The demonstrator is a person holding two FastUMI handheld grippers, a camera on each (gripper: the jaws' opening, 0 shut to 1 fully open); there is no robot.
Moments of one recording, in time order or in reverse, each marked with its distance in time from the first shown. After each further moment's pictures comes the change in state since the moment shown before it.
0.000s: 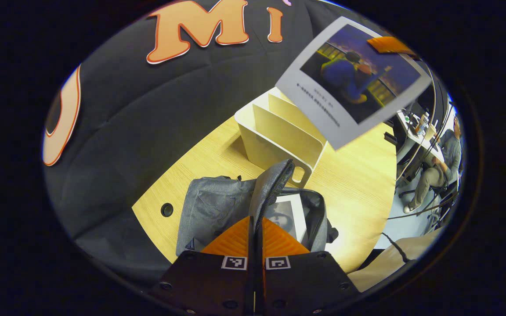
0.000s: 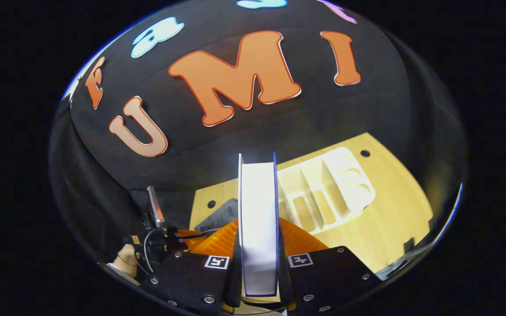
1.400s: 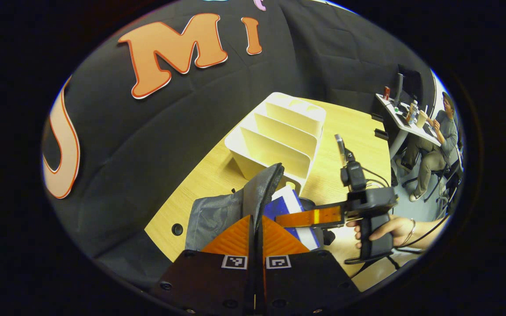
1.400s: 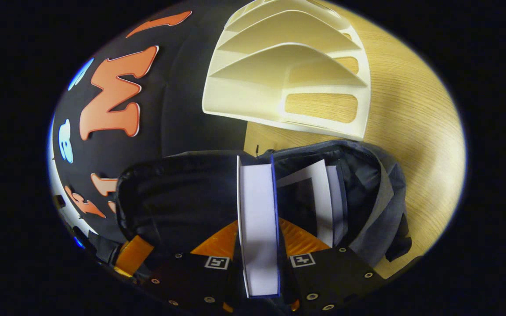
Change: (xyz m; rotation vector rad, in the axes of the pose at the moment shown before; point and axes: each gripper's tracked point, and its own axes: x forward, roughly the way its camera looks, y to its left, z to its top) left arm -0.031 -0.024 0.039 0.127 -0.069 0.030; right arm 0.249 0.043 -0.222 0.901 0.017 0.259
